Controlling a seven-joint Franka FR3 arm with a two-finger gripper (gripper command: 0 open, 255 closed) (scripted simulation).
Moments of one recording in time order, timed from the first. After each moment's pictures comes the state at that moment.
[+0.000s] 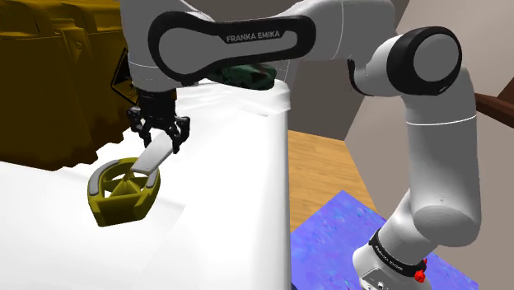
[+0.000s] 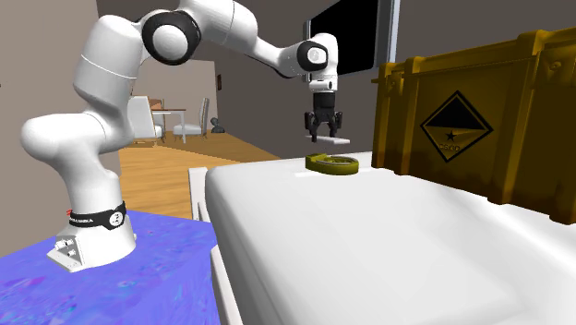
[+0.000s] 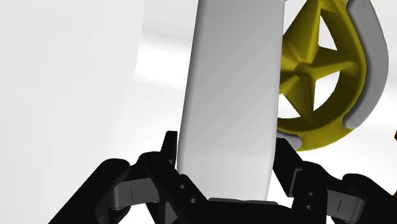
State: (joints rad) arm 0.14 0.55 0.72 -1.39 -0.37 1.81 1.72
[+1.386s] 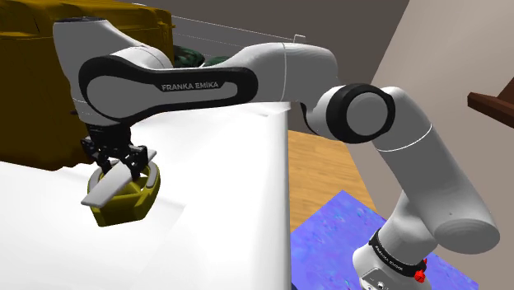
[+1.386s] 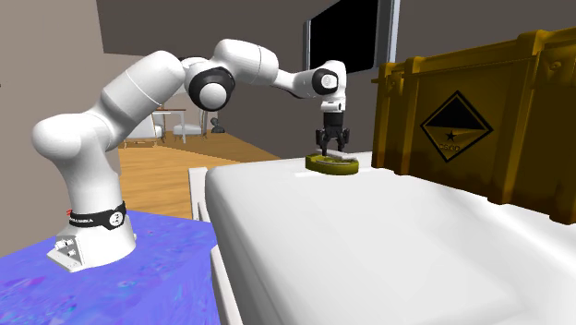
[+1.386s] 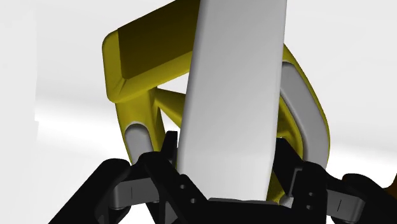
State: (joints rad) arm 0.48 0.91 0.55 -0.90 -0.44 1.72 1.76
